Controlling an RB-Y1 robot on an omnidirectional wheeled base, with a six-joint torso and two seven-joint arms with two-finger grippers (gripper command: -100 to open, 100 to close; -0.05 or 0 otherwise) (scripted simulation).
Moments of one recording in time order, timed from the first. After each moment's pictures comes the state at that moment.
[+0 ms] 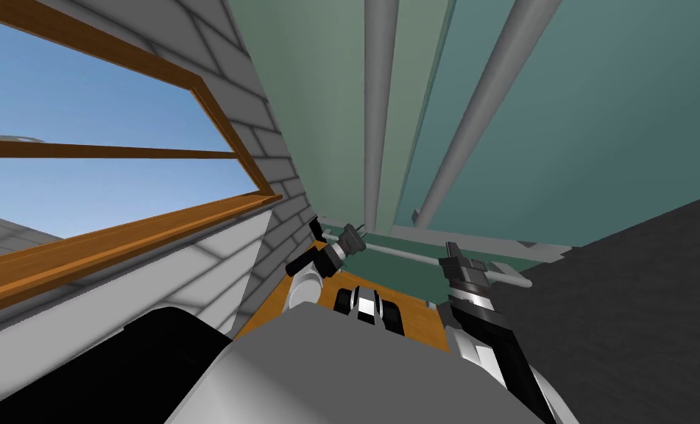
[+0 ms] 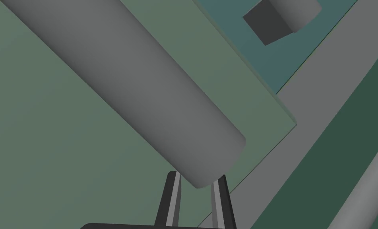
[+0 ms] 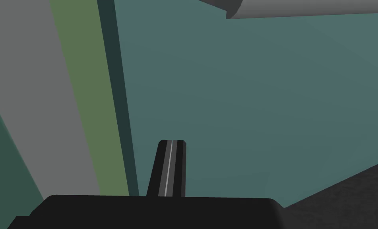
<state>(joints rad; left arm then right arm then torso) 0.33 0.02 -0.33 -2.58 0.65 0.76 0.27 0.59 -0.05 -0.03 -2.19 0.03 -0.40 -0.15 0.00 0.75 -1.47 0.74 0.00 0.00</state>
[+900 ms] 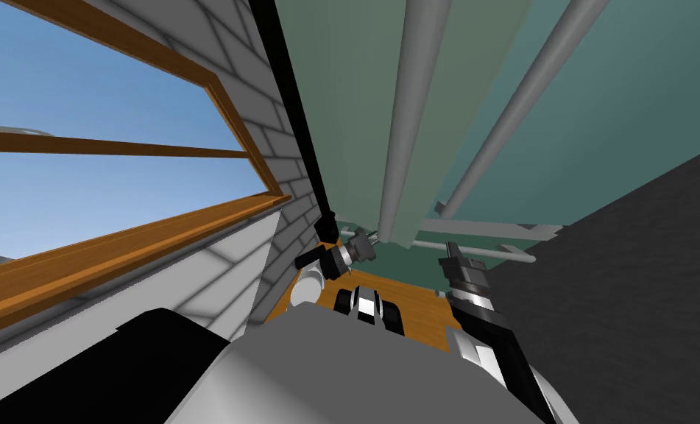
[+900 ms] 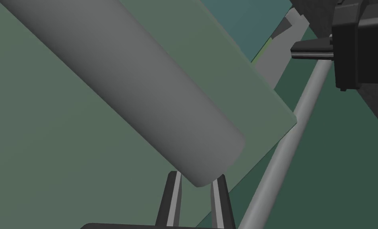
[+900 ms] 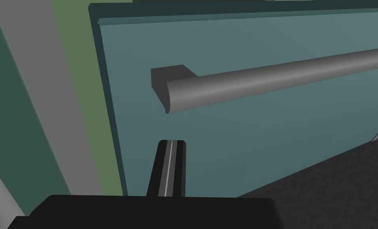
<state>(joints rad) 0.25 0.07 -0.36 -2.54 0.83 0.85 0.21 0.59 -0.05 -0.03 -2.19 0.03 -0.40 -0.15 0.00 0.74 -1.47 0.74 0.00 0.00</state>
